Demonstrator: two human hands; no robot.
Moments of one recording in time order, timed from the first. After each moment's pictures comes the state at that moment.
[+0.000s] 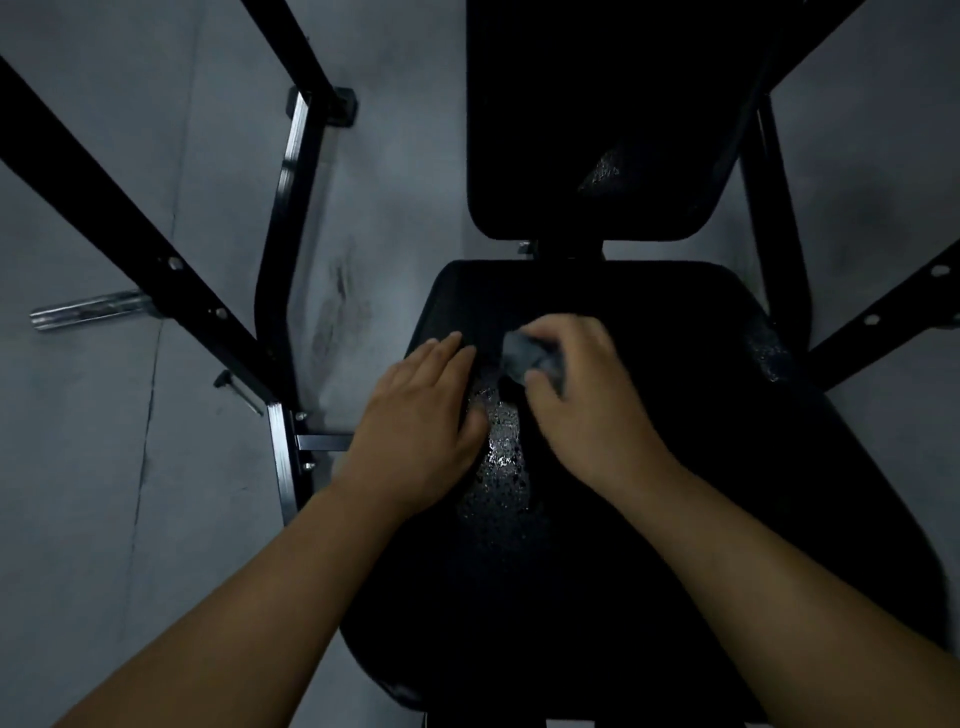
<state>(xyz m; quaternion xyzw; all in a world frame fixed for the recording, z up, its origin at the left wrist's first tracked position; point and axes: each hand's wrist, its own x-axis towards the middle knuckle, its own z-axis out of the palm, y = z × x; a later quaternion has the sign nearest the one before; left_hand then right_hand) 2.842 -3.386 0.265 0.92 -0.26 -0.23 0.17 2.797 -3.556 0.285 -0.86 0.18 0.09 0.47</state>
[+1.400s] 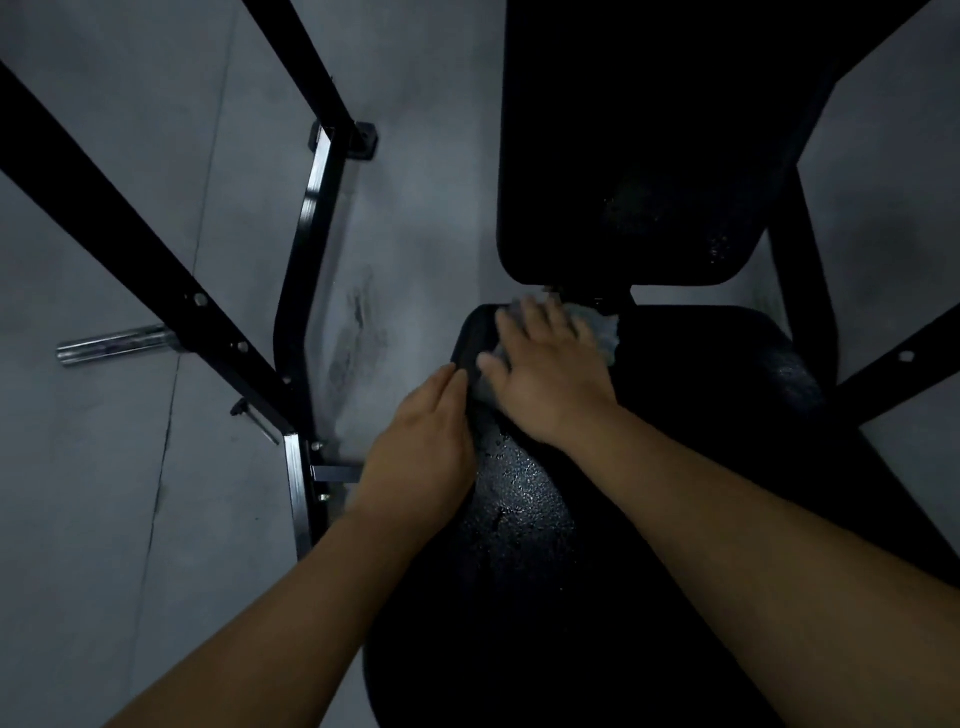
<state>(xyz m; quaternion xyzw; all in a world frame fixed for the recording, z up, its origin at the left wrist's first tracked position) 2.871 -3.373 0.240 0.93 -0.20 -0.21 0.20 2.892 -3.542 0.220 -0.96 0.07 0.24 0.12</state>
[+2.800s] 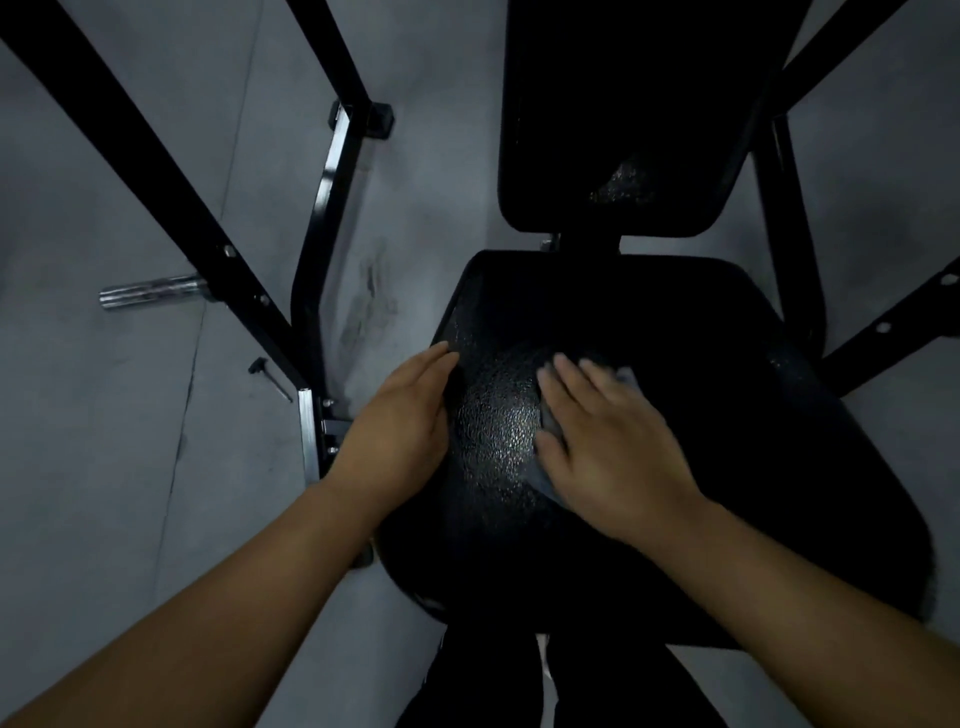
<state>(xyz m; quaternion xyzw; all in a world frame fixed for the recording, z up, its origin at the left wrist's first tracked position) 2.816 -3.339 0.278 0.93 -0.21 -0.20 0.22 2.736 -3.548 0.291 -0.98 0.02 0.19 0.11</state>
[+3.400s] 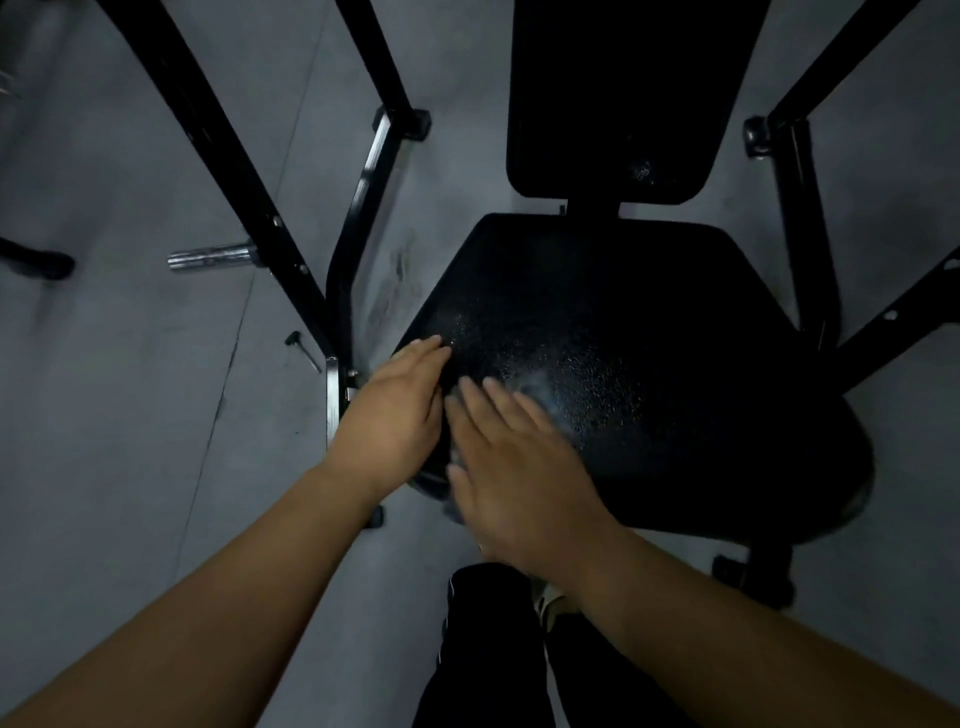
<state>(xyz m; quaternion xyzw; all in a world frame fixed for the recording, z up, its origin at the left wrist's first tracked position) 2.726 -3.328 0.315 0.95 -0.18 -0.19 0.20 2.645 -3.479 0.333 -0.97 -0.12 0.17 0.15</state>
